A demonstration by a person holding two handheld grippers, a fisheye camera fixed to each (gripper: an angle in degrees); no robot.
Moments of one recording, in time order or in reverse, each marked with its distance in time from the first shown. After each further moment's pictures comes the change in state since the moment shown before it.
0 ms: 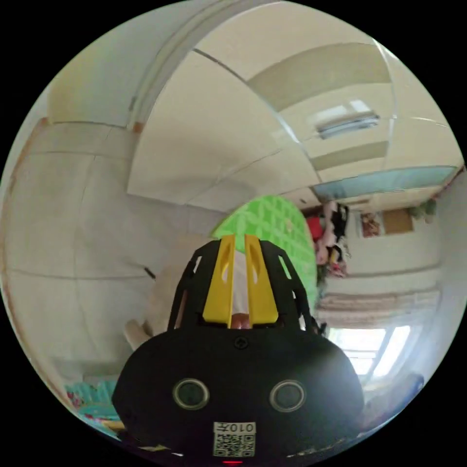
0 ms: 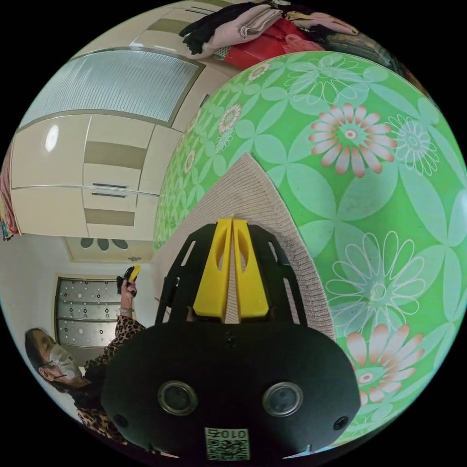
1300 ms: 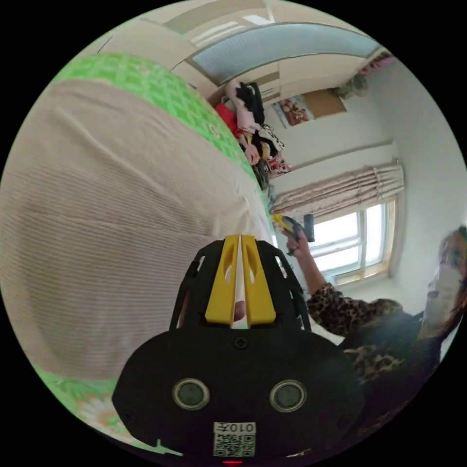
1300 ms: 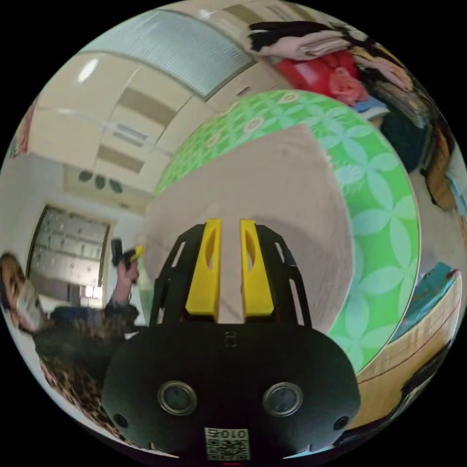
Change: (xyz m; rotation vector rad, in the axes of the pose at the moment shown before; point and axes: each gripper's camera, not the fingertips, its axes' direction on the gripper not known) left arm 0.096 0.387 0.273 -0.309 0.222 0.485; right arm -0.072 0.153 -0.133 -0.157 0.102 -0.391
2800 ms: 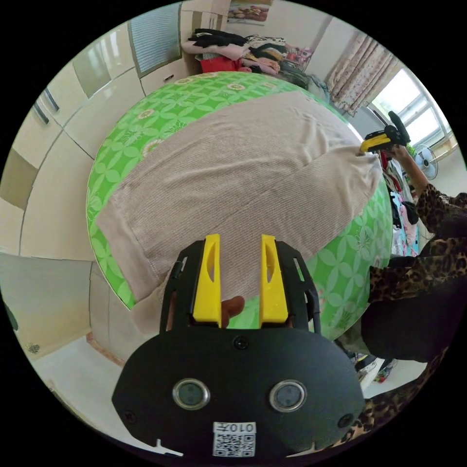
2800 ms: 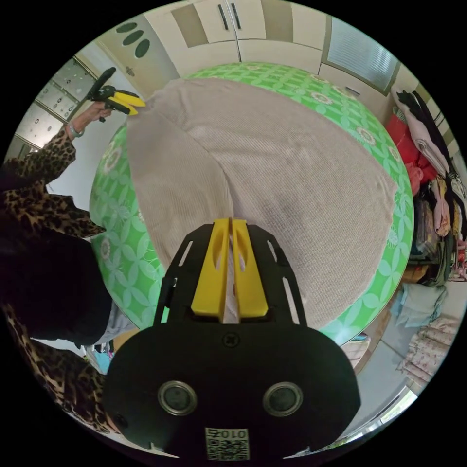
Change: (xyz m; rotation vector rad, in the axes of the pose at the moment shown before) left arm 0.081 0.033 0.111 -0.515 -0.666 0.500; right arm -0.212 0.146 0.036 -0.324 0.401 -0.505
